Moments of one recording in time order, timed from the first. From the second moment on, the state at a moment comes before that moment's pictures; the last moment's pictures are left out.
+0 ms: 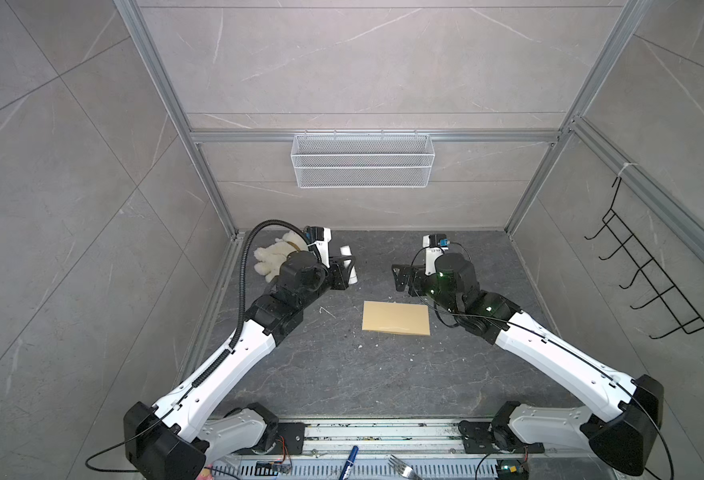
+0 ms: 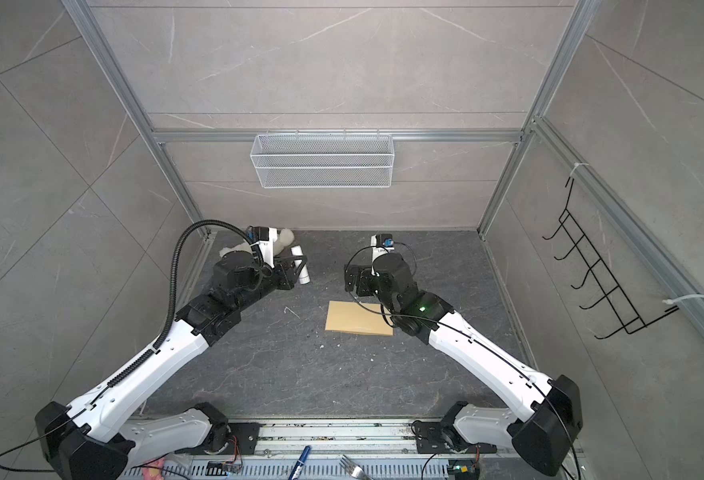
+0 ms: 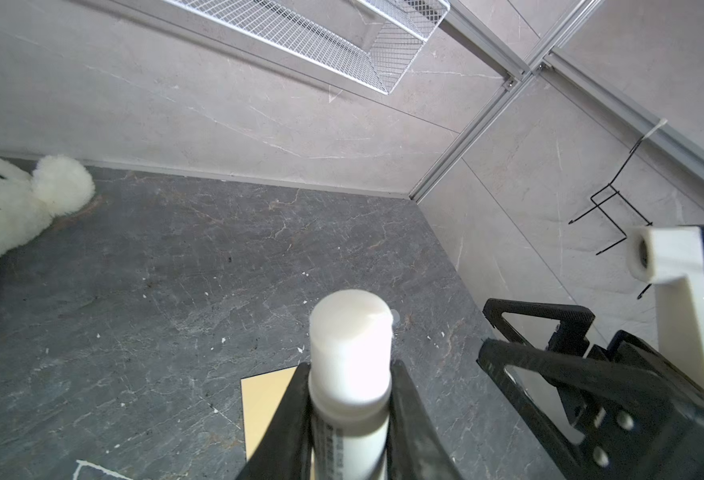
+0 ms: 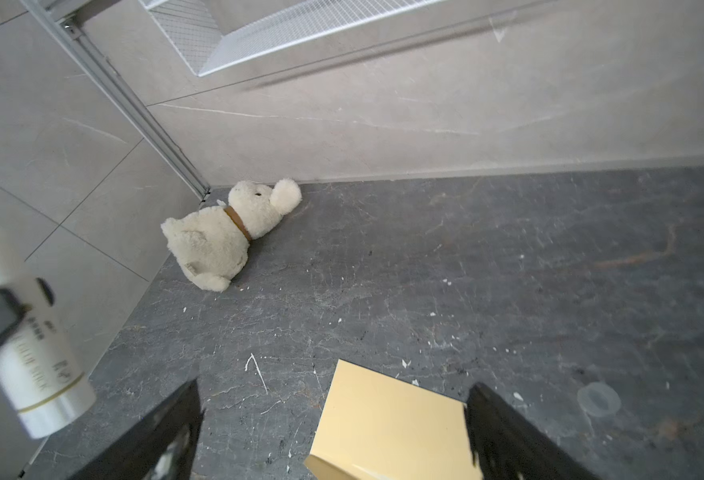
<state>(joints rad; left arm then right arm) -0.60 1.15 1.08 -0.20 0.05 -0.47 0.70 1.25 1.12 -0.31 0.25 0.48</state>
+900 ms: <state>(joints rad) -0.60 1.19 0.96 -0.17 0.08 -0.27 0.67 1.28 0.83 -0.51 0.13 1.27</state>
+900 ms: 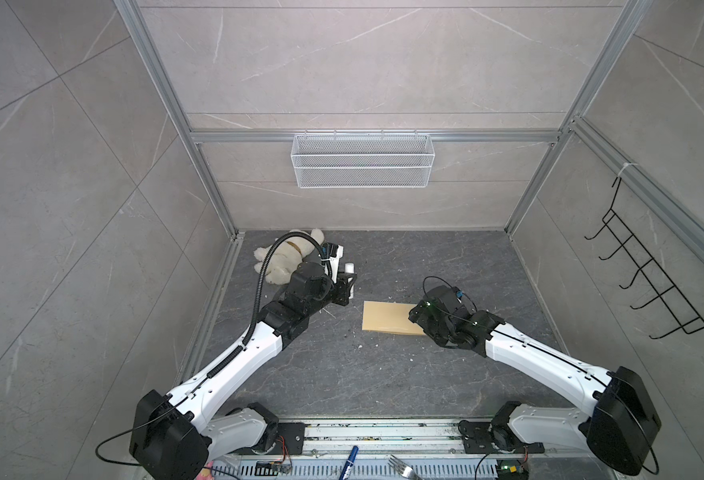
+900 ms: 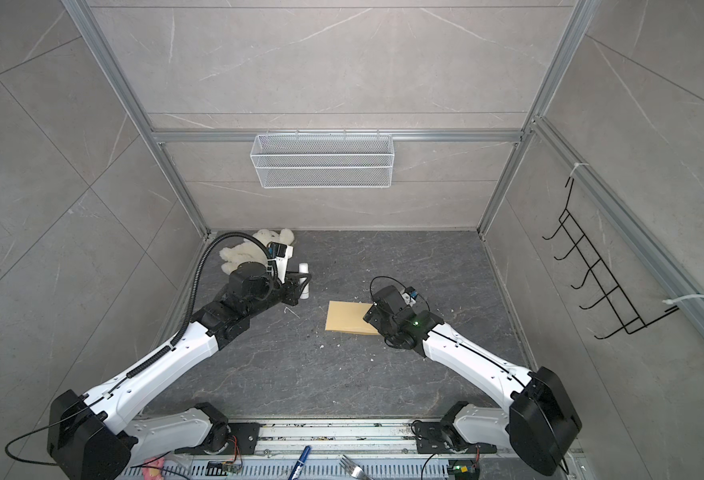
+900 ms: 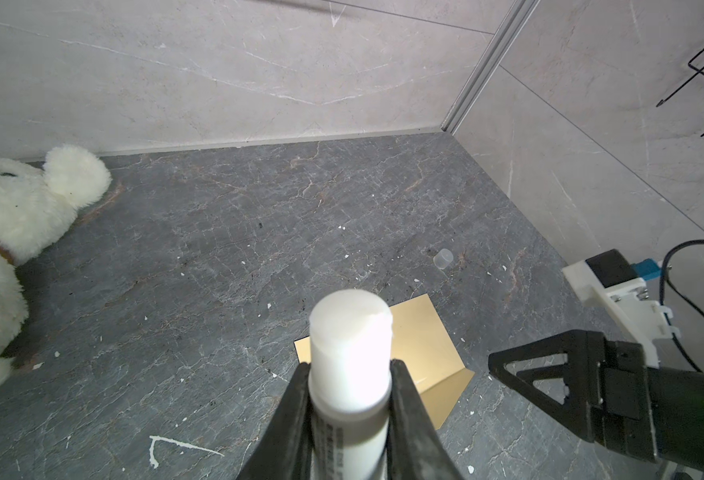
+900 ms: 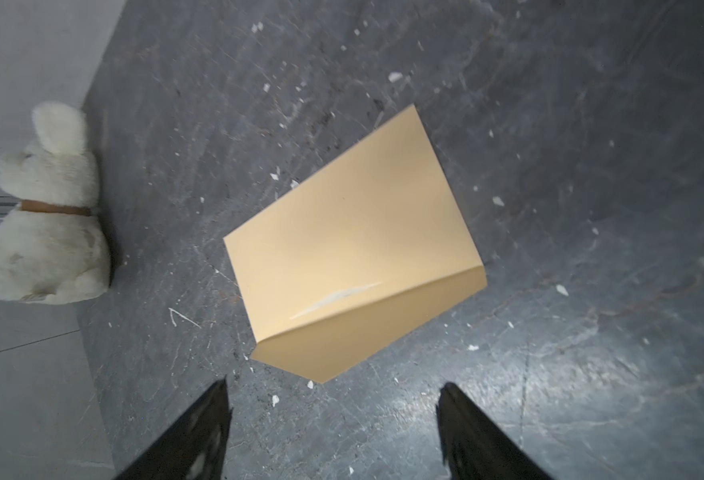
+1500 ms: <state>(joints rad) -0.60 1.21 0.95 -0.15 0.08 -0.27 0.70 1.44 0.73 -0.33 0.03 1.51</state>
